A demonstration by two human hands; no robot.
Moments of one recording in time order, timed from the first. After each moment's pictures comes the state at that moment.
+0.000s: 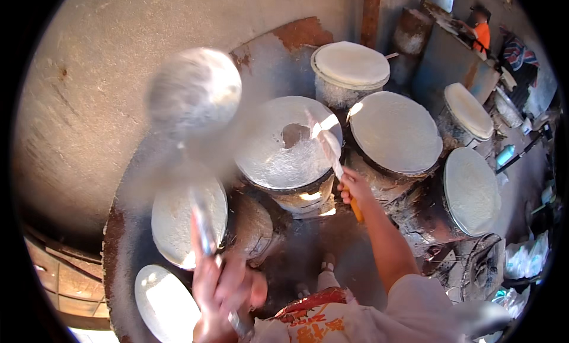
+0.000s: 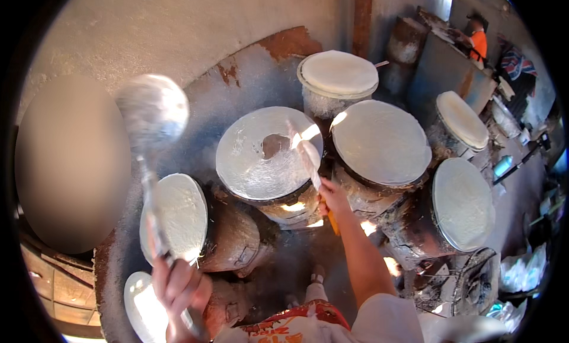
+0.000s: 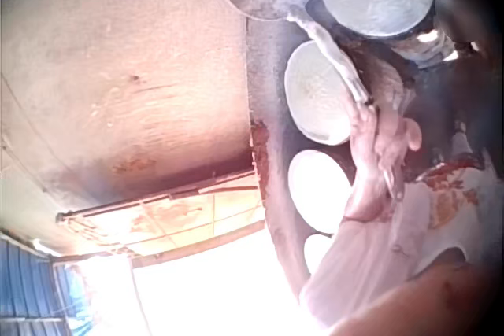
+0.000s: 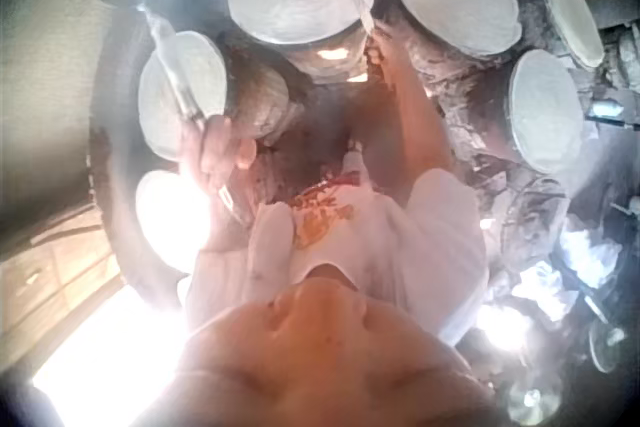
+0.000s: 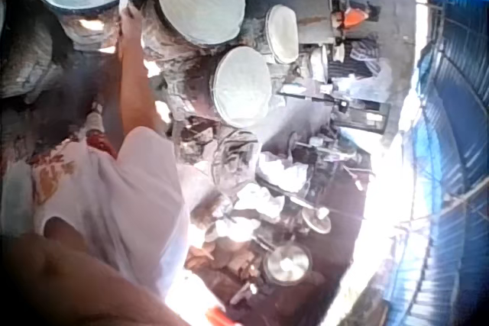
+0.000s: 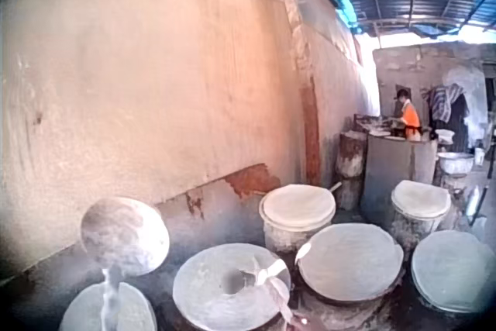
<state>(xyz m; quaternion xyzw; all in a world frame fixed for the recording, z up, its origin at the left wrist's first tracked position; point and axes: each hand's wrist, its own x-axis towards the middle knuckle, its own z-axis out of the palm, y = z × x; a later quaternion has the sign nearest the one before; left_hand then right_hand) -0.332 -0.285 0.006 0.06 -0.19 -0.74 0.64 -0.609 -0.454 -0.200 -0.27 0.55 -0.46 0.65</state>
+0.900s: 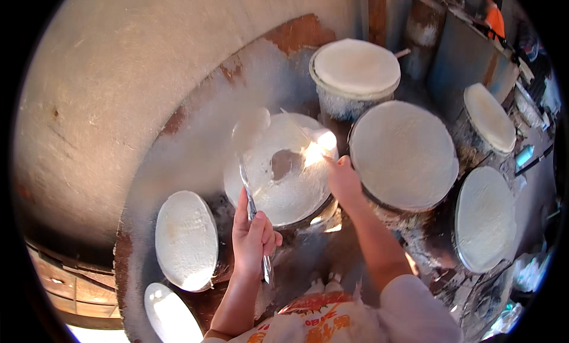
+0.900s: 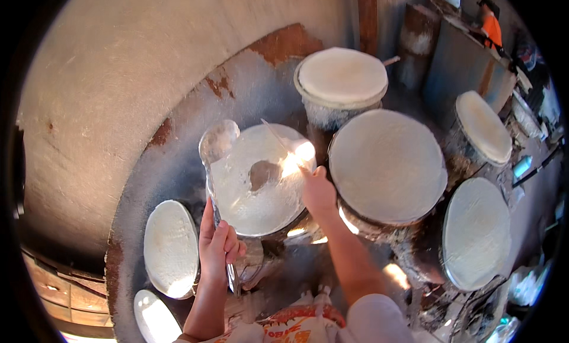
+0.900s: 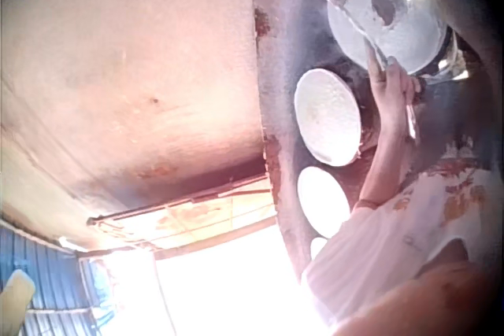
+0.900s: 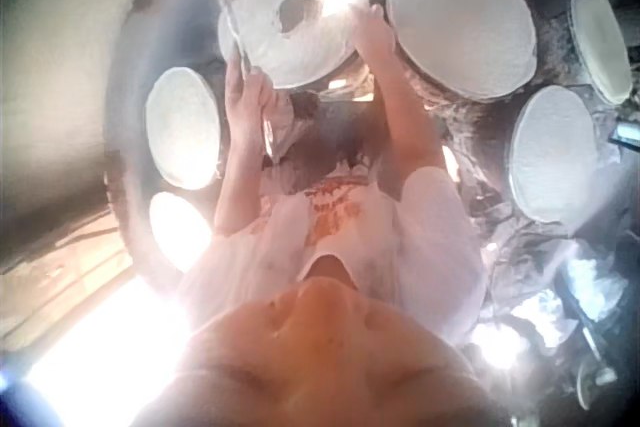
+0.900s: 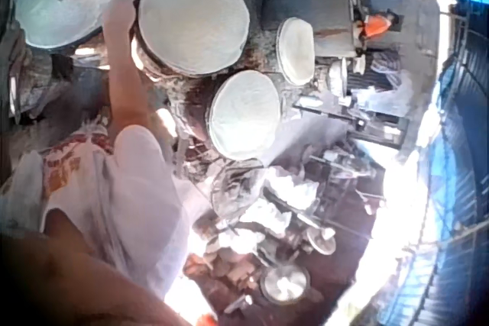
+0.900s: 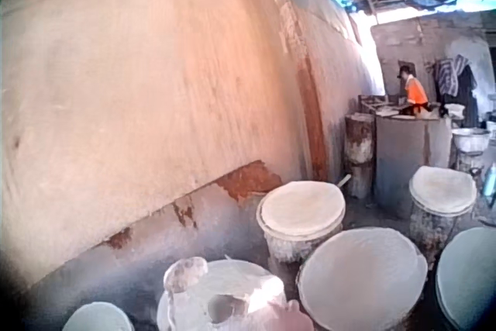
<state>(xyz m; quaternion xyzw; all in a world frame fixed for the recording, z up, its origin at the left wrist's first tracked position) -0.415 -0.447 -0.051 0.48 -0.36 -0.57 0.56 -0.604 -0.573 -0.208 -0.65 0.68 -0.32 0.11</state>
